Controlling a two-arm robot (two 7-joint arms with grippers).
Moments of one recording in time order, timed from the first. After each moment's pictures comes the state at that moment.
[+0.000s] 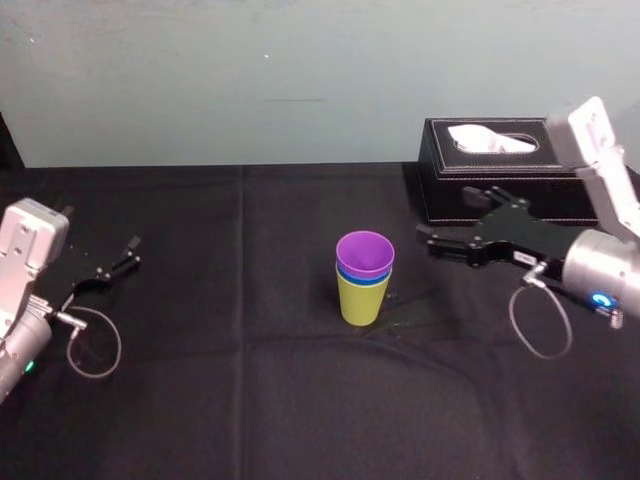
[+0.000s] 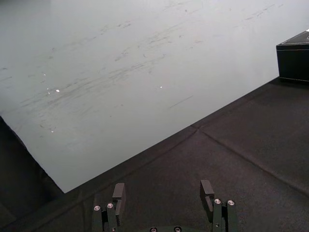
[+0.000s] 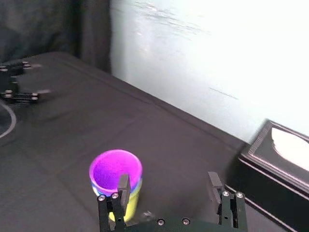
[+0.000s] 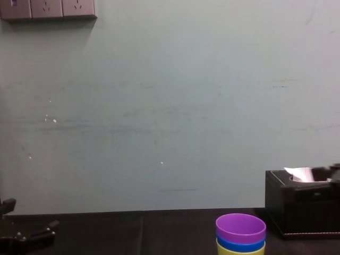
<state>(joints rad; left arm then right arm) -0.20 0.60 0.45 -1.41 -0.25 -0.12 0.03 0.28 0.68 -0.38 -1.66 0.50 0.30 0.39</state>
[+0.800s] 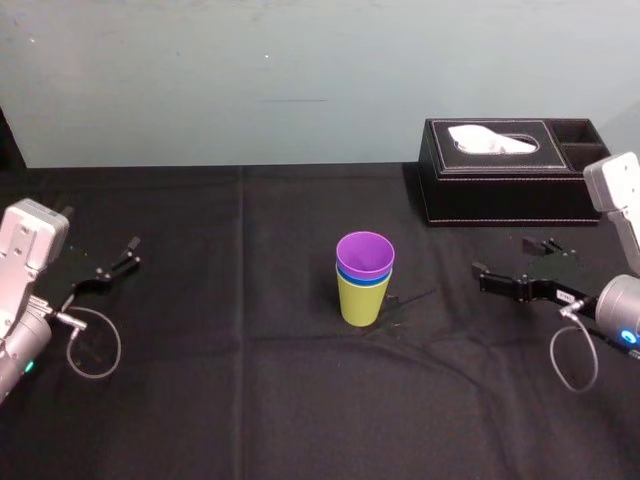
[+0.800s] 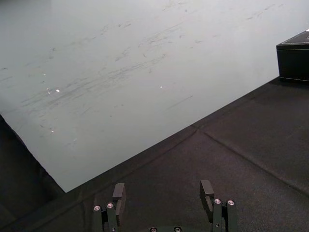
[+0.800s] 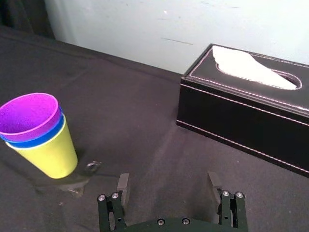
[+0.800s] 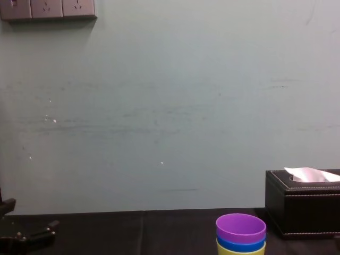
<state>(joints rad) -0.20 0.60 0.45 -1.41 -0.25 -0.12 0.03 0.20 0.64 -0.28 -1.52 0.48 0.33 0.32</state>
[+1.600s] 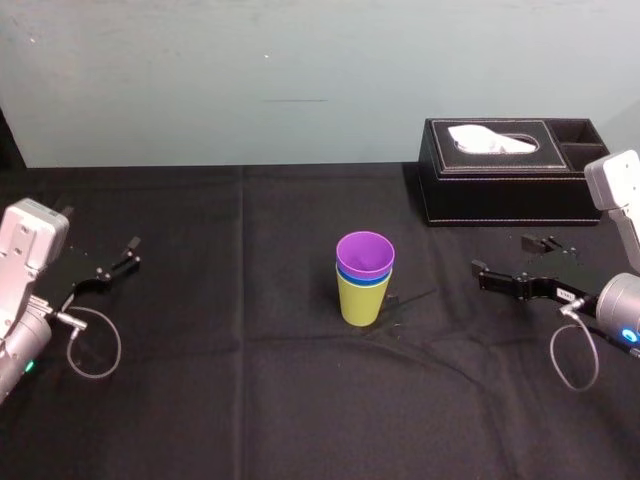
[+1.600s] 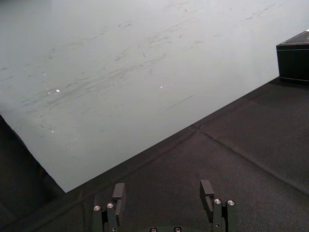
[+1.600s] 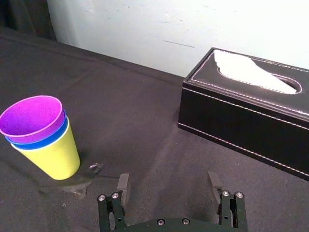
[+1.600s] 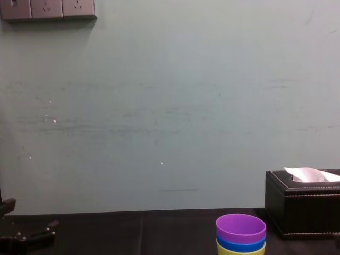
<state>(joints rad) -0.20 0.60 0.45 -1.41 -0.25 -0.12 0.03 0.19 0.65 -0.28 -1.53 0.48 0.32 0.32</state>
